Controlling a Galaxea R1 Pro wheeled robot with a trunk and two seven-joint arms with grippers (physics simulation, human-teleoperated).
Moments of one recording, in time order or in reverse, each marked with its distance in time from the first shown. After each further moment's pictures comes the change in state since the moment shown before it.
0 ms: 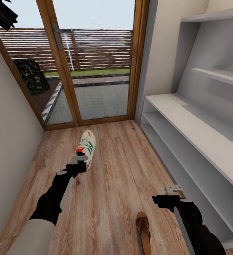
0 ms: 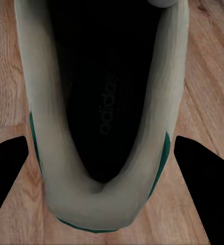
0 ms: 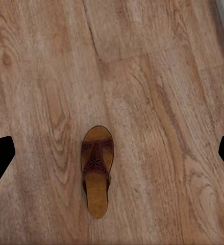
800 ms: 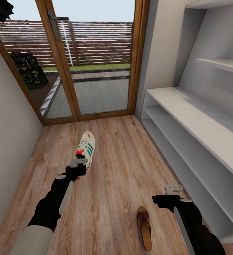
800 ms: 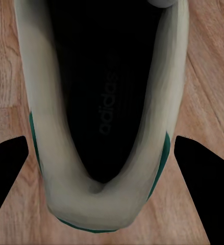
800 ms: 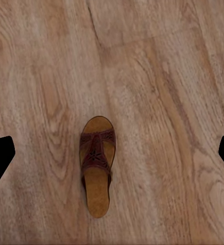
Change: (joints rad) left arm 0.046 0.001 -0.003 -0.032 -0.002 -0.021 -0.001; right arm 0.000 0.002 0.000 0.000 -0.004 -0.004 0.000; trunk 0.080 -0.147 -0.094
